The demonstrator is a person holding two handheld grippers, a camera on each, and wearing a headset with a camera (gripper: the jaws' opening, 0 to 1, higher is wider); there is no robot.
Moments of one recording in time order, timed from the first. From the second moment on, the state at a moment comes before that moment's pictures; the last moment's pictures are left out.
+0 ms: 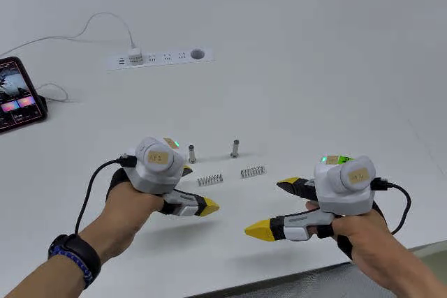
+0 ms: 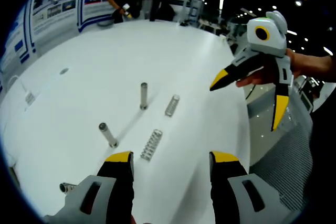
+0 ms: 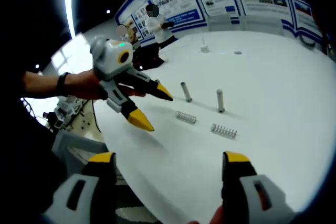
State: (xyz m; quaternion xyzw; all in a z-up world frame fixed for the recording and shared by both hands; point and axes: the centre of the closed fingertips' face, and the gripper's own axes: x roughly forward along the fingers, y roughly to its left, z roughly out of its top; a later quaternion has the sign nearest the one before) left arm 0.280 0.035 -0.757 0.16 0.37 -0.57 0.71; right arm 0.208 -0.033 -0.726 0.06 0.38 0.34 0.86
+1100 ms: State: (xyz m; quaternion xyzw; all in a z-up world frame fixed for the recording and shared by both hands) left arm 0.301 0.016 -0.795 0.15 0.38 -0.56 0.72; right arm 0.202 -0.038 -0.731 0.08 0.38 0.33 0.86
